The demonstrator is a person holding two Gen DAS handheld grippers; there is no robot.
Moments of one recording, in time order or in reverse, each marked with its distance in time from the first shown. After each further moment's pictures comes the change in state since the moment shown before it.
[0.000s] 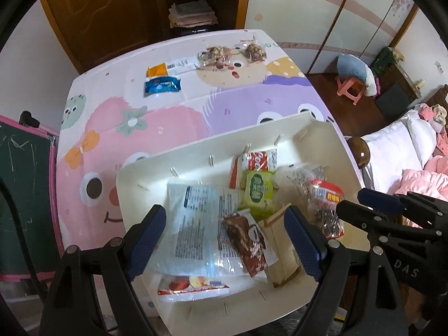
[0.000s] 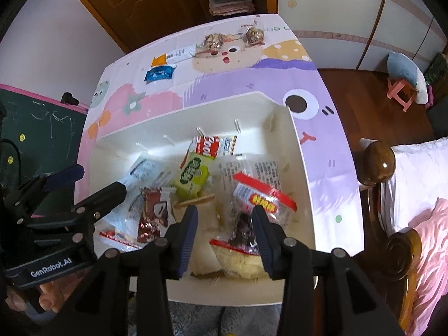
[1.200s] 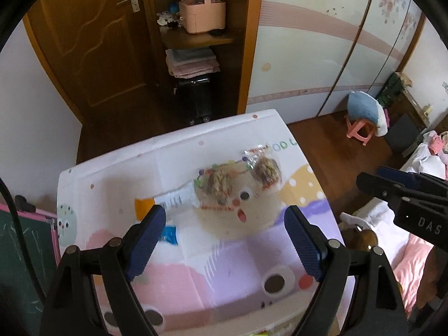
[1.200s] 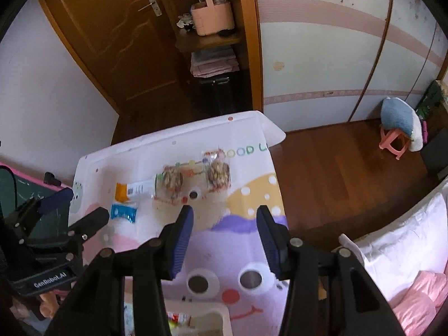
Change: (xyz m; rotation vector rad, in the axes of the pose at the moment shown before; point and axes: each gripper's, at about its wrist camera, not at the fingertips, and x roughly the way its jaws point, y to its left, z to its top) left arm 0.045 -0.009 0.273 0.007 -0.135 0.044; right arm -0.014 -0.073 0.267 0.006 -0.187 -0.036
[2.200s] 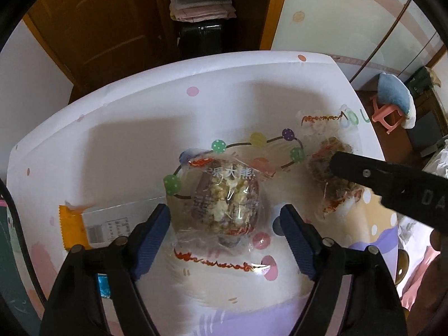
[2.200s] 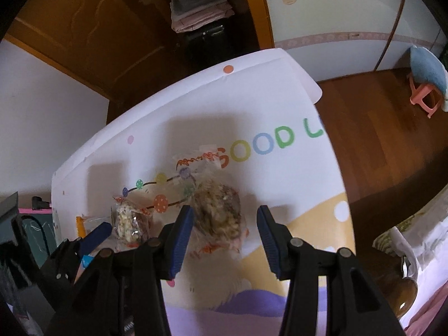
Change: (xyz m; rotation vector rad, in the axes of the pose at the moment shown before) left arm 0.220 0.012 0.002 -0.087 0.207 0.022; right arm 0.218 -0.012 0.044 0.137 0.236 0.083
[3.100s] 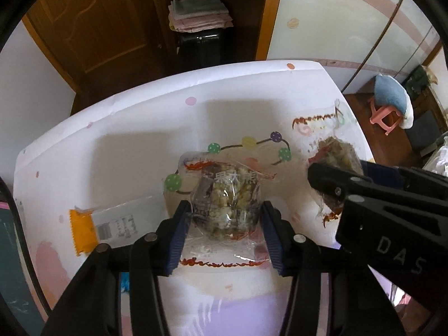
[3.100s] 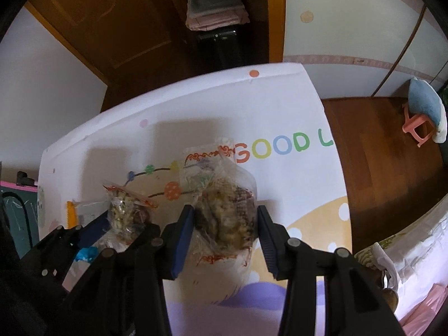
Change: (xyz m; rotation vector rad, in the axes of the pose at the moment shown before) left arm -0.031 -0.011 -0.010 0.029 -0.043 0.017; right arm -0.017 0.038 -0.017 -0.125 -0.038 -0.086
